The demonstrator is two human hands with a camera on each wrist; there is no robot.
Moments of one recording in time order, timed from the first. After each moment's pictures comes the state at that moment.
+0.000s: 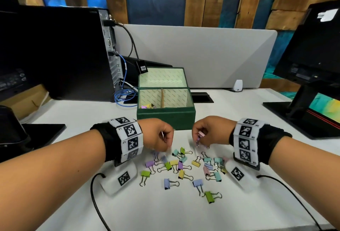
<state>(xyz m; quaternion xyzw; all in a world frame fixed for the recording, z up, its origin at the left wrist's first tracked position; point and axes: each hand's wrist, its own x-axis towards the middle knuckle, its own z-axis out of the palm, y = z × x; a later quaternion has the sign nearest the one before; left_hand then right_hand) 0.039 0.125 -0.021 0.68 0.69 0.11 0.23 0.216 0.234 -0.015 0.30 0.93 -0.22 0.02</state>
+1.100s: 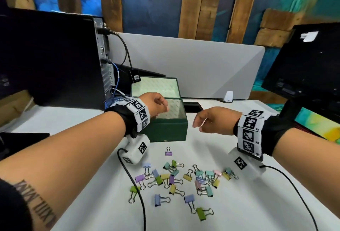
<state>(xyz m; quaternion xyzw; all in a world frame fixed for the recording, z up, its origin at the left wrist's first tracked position) 0.020 0.198 0.011 0.52 0.74 0.40 0.17 0.226 0.258 0.029 0.35 0.93 -0.13 -0.02</state>
